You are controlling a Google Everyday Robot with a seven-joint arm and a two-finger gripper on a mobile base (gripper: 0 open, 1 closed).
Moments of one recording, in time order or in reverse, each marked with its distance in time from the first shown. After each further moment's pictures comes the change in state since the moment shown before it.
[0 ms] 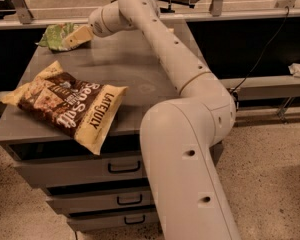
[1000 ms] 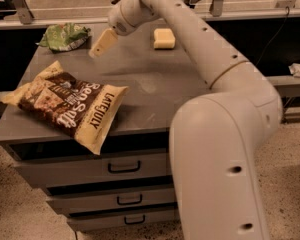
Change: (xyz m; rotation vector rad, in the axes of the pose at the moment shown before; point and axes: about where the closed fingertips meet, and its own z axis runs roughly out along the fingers) arm 0.030 0.009 -0.087 -0.013 0.197 -0.286
